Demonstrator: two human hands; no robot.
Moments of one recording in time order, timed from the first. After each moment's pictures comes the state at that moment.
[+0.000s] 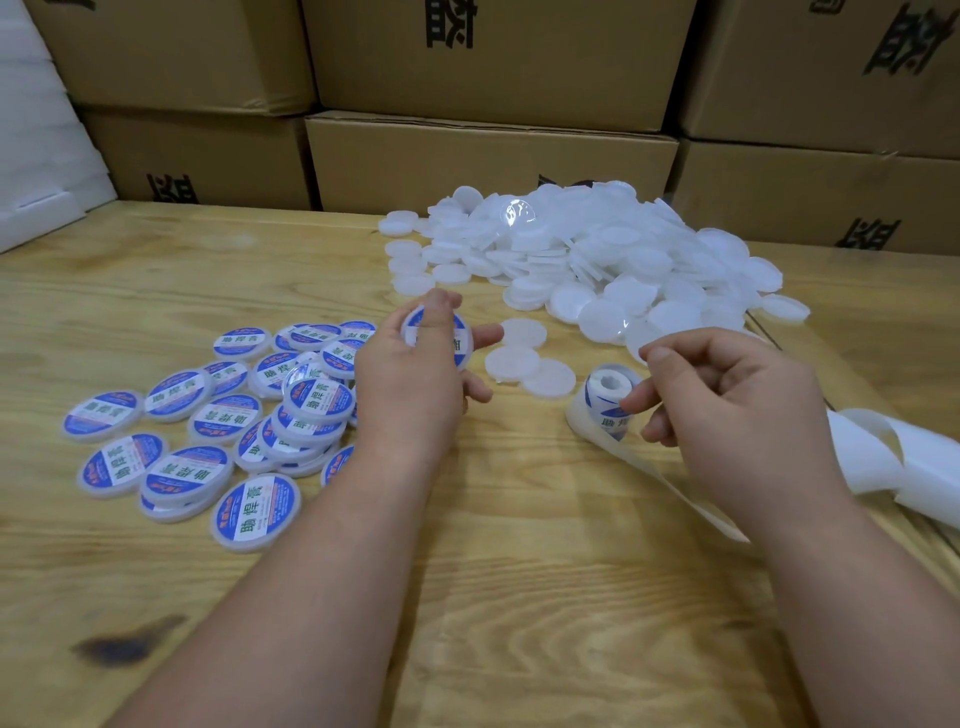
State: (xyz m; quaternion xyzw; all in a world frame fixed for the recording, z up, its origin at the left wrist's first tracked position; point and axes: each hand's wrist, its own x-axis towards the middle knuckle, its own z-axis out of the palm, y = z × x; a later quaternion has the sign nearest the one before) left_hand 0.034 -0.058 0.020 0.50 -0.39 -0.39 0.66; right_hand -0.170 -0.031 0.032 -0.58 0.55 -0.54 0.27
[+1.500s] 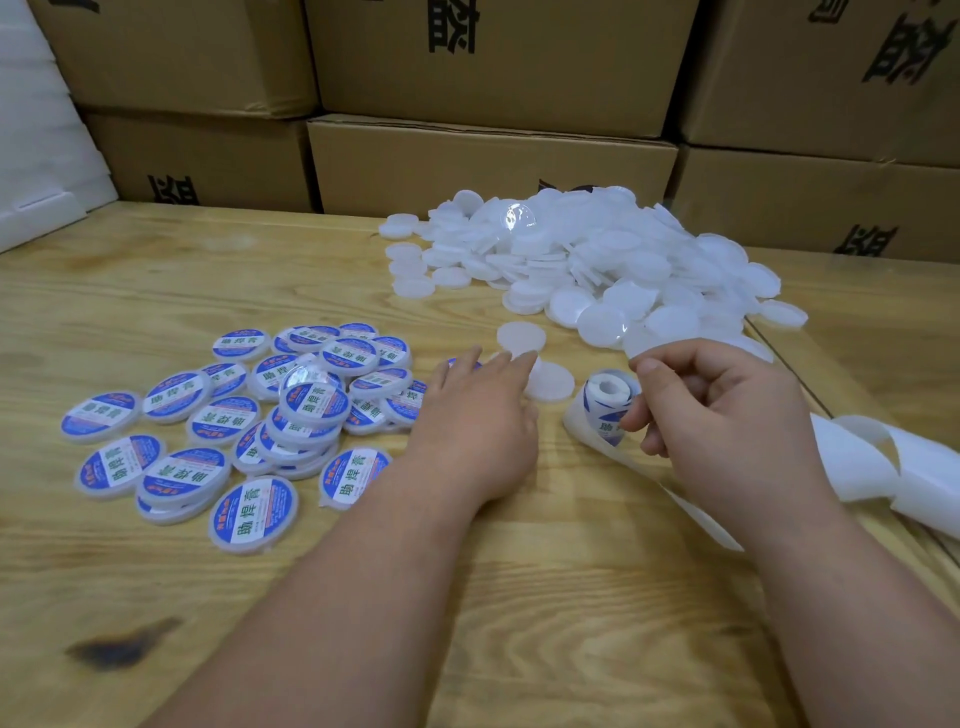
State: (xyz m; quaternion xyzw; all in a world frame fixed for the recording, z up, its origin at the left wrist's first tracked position) left_hand 0.014 -0.067 -0.004 0.64 -0.74 -0.09 0.19; right_hand -0.170 -0.032 0.029 -0.59 0.55 -0.52 0.27
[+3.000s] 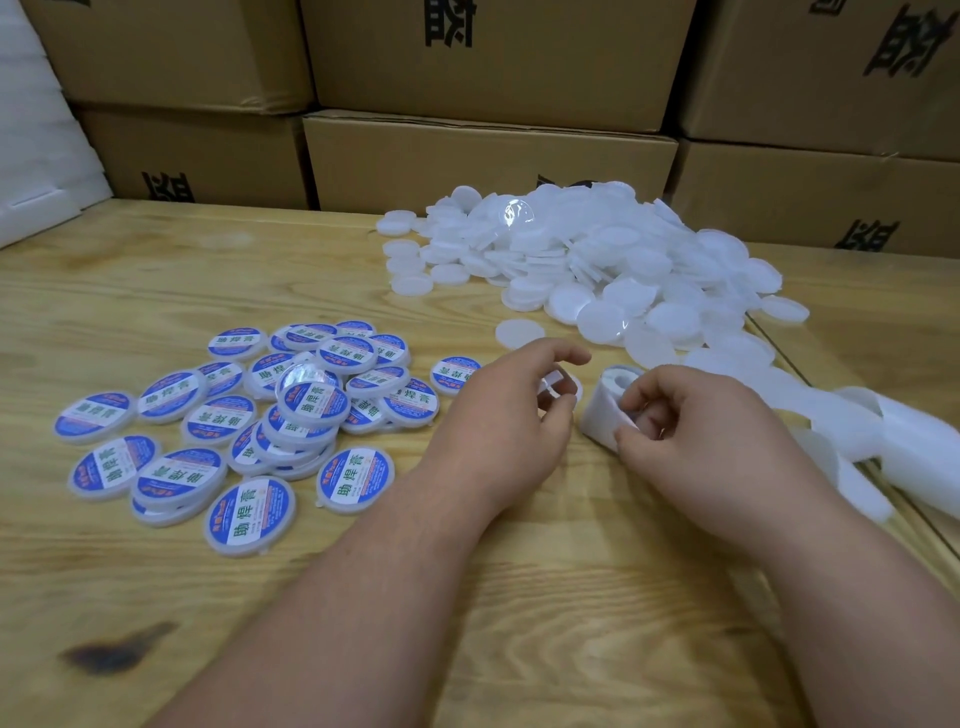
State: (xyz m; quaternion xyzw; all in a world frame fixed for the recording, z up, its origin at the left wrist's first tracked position) left_hand -0.001 -0.053 0.001 0.51 -0.70 -0.25 0.42; right_hand -0.181 -0.038 0.022 -0.71 0.63 -0.29 0.15
